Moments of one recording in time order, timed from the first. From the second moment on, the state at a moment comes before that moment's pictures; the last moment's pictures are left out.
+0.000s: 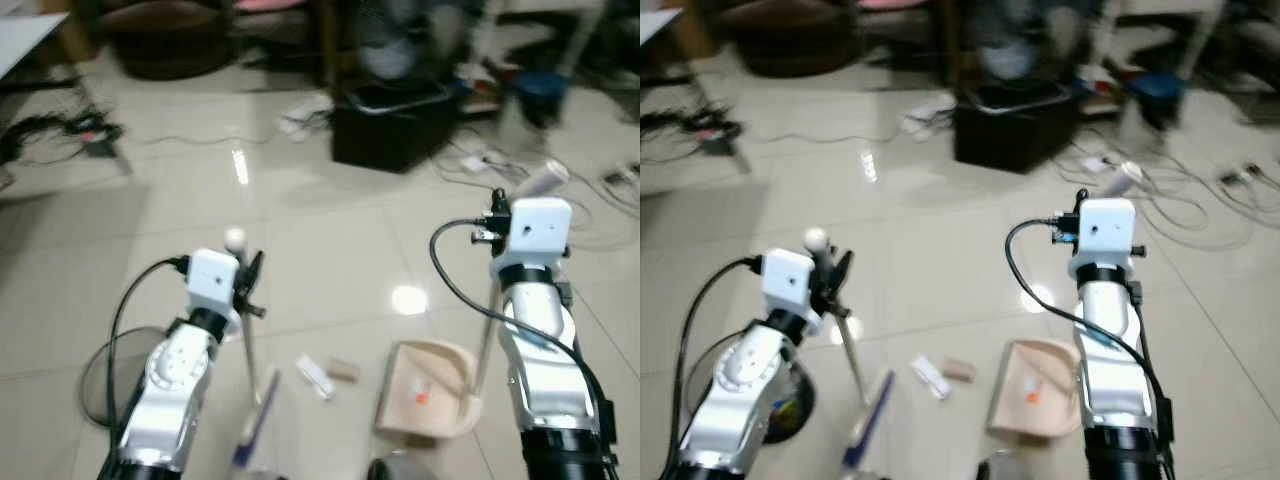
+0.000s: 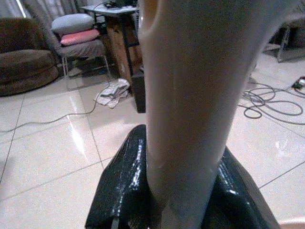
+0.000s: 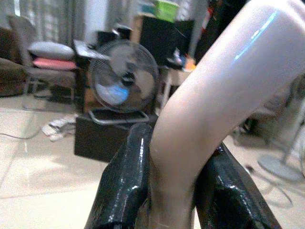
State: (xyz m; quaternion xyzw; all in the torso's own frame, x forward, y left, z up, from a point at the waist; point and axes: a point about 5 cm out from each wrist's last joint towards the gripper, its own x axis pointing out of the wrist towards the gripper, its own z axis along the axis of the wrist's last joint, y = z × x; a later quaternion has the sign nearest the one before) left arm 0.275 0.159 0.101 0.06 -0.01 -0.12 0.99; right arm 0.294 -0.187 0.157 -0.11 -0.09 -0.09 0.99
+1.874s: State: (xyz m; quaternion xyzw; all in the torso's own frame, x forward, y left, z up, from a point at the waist) left arm 0.302 0.157 0.078 0.04 0.01 -0.05 1.00; right arm 0.294 -0.180 0.104 -0.17 -0.09 -0.01 0.98
